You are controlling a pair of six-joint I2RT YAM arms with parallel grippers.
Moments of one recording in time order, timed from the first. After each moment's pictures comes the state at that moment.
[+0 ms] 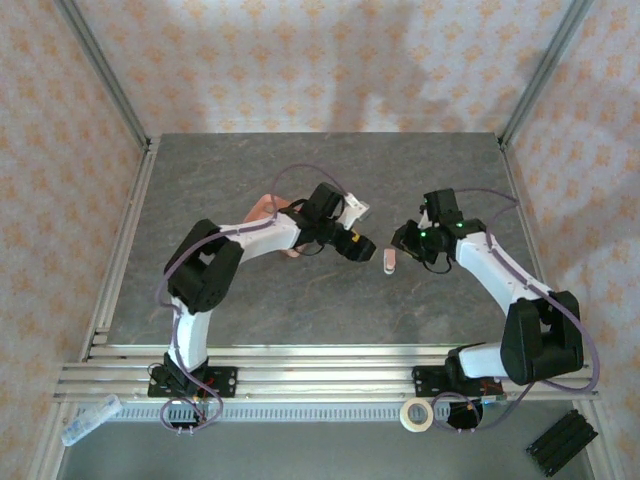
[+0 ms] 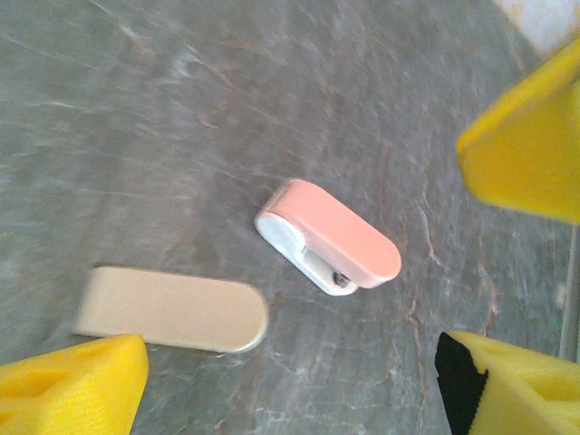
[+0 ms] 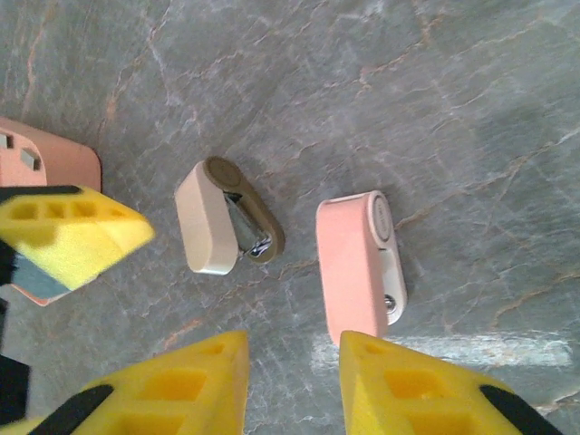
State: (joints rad) left arm -0.62 1.96 1.30 -0.13 0.55 -0.15; right arm 0.23 1.35 0.91 -0.61 -0.31 0.66
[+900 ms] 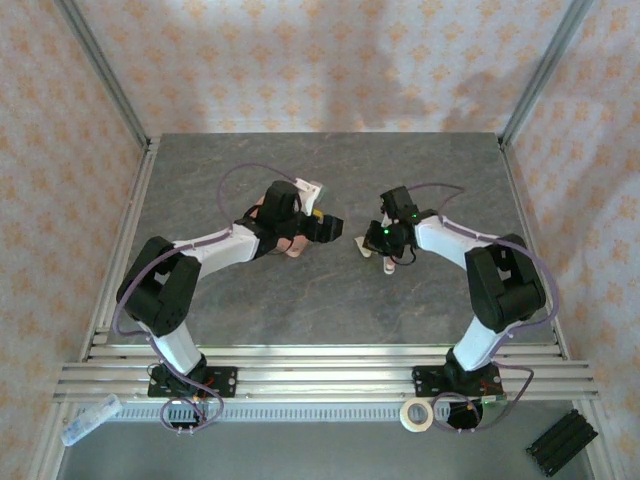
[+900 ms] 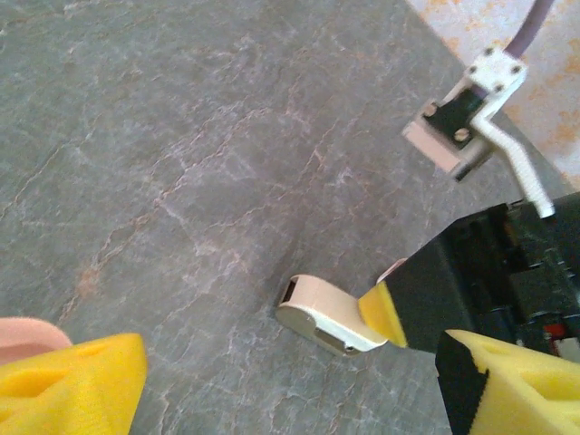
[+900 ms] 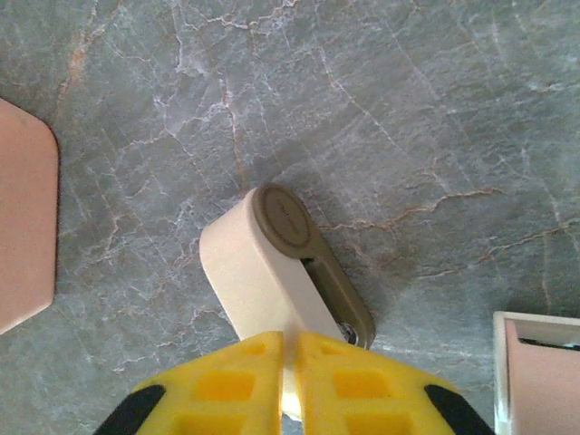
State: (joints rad) left arm -0.49 1.71 1.01 0.13 0.37 -0.29; right arm 0.38 1.69 1.00 -0.43 -0.28 0.67
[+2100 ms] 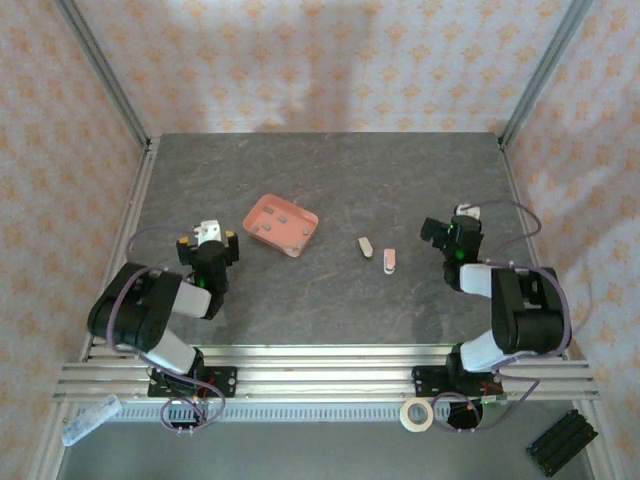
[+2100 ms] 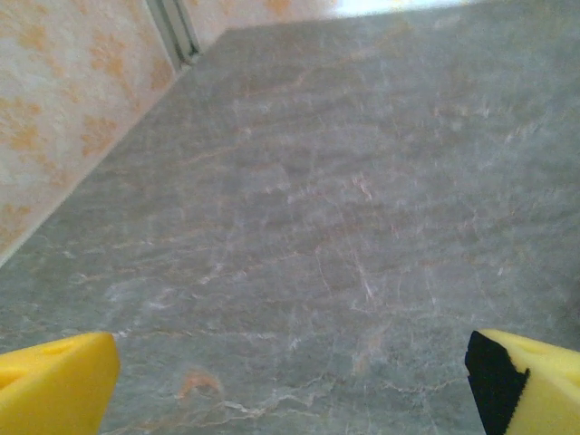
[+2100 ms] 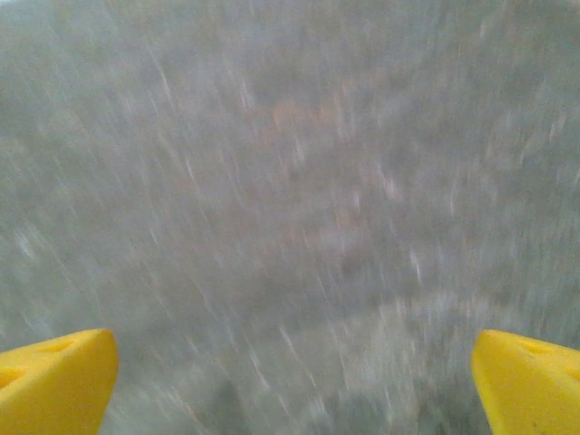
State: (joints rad) left arm -0.17 1.57 0.26 0.91 -0.56 -0.02; right arm -0.01 1.52 0.44 0.50 0.15 0.23
